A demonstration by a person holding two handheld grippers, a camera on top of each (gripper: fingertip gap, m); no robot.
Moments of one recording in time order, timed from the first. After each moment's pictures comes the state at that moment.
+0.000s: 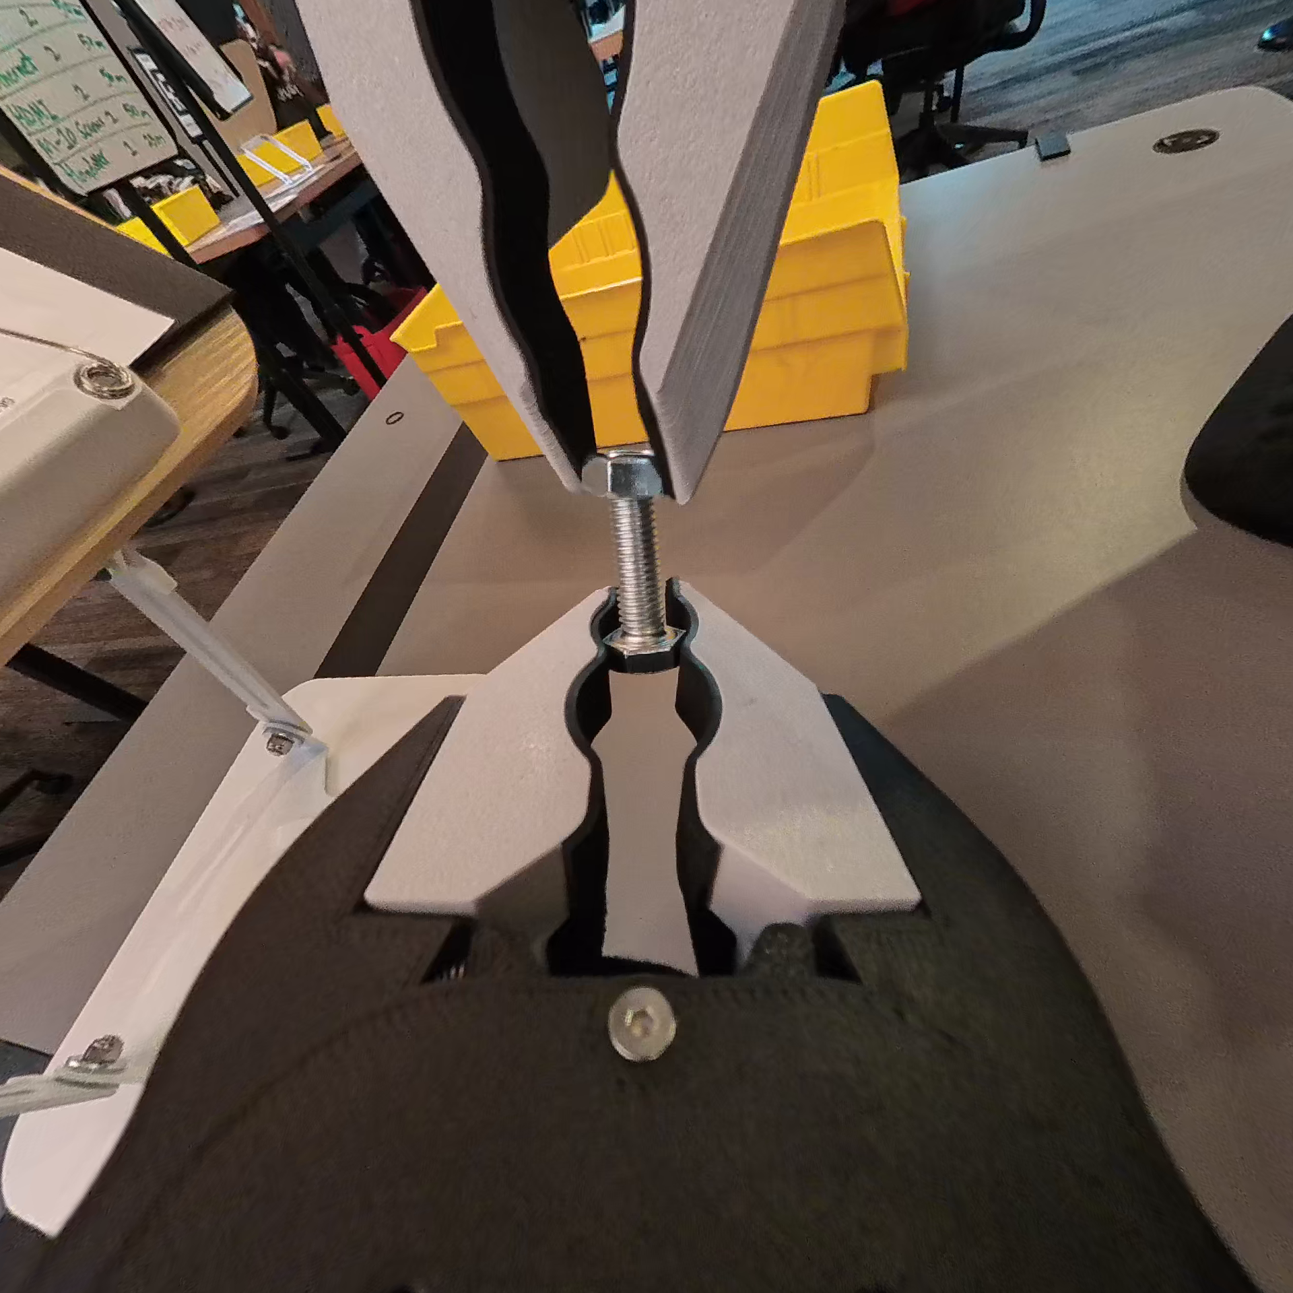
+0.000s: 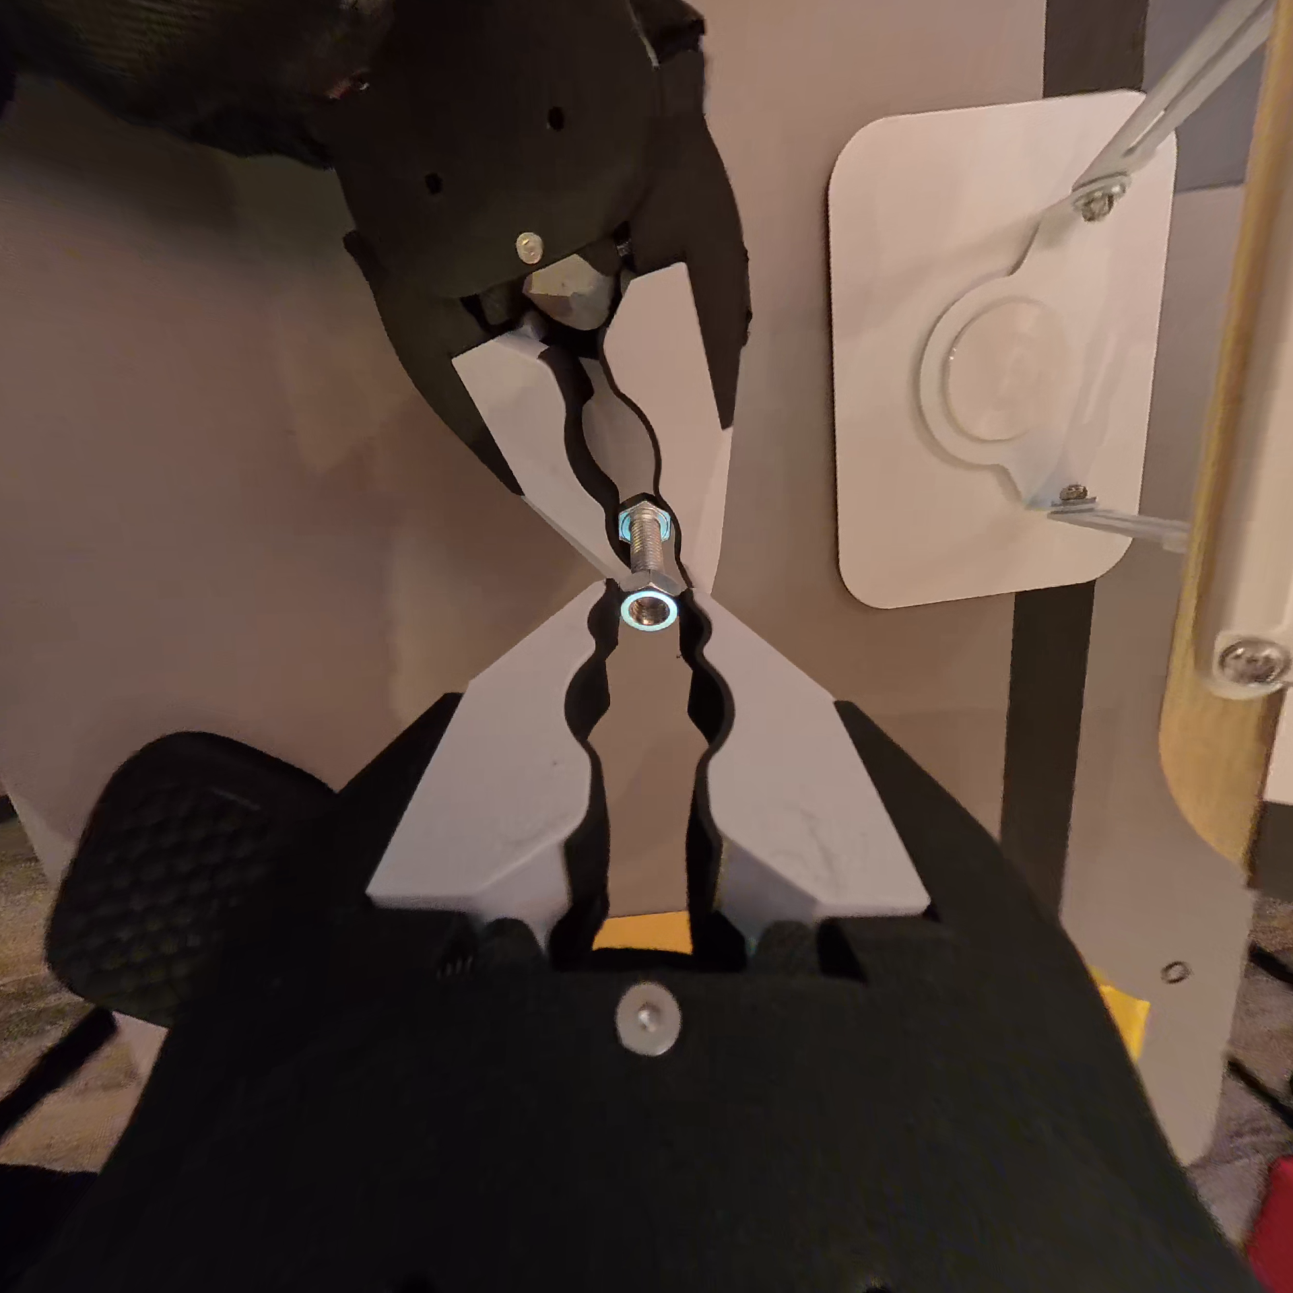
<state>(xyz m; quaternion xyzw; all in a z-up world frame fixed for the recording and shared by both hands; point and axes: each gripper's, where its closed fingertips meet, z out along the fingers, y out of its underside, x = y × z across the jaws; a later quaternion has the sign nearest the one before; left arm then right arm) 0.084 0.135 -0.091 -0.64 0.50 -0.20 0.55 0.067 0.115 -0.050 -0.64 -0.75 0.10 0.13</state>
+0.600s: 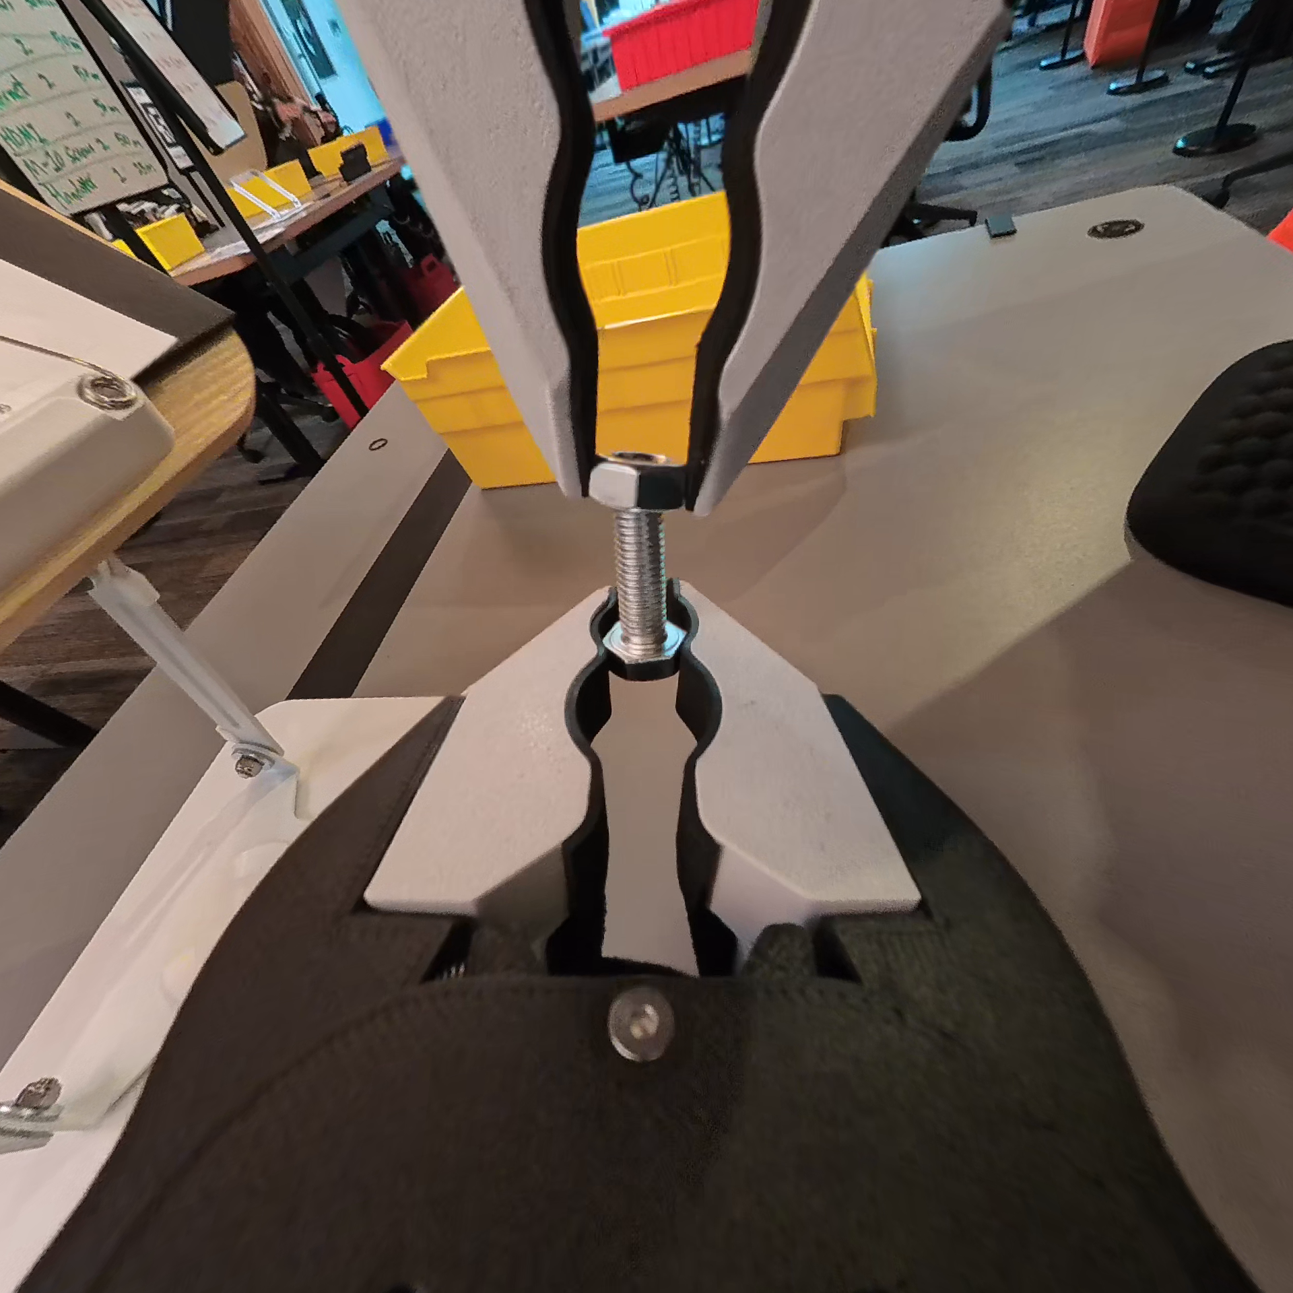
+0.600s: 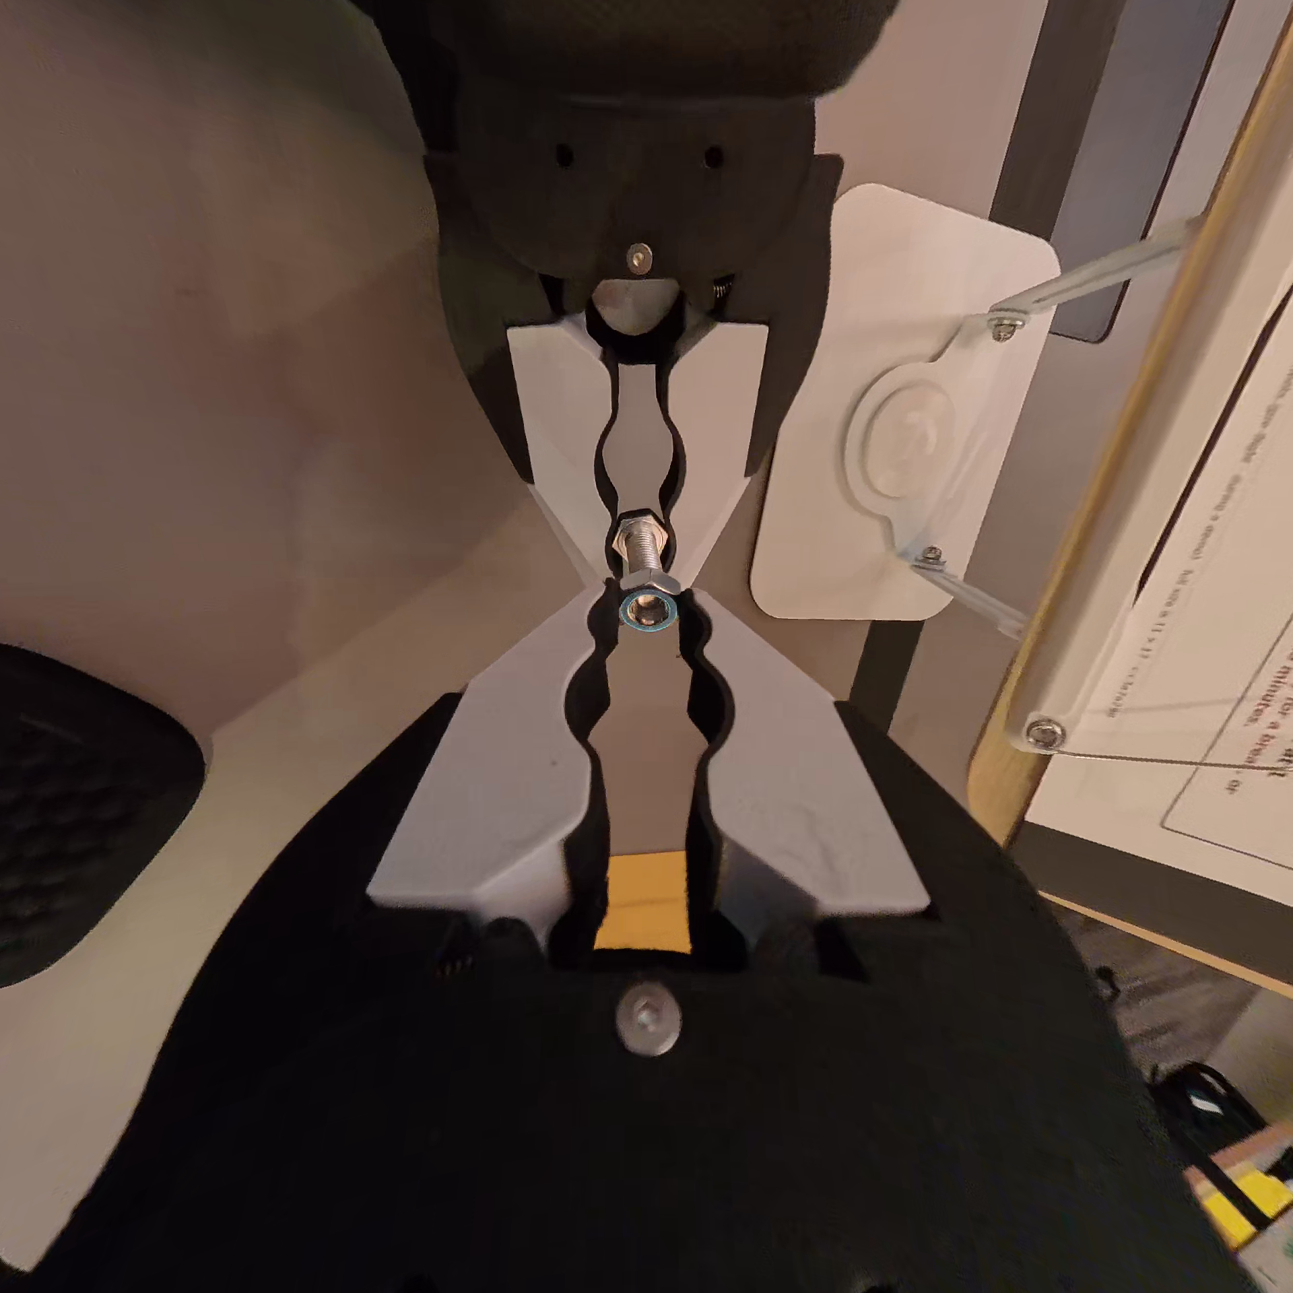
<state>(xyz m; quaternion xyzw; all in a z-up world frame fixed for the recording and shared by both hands) 0.086 0.131 -0.084 -0.63 0.49 -0.24 0.55 0.060 0.109 -0.041 -0.53 -0.83 -0.01 0.17</state>
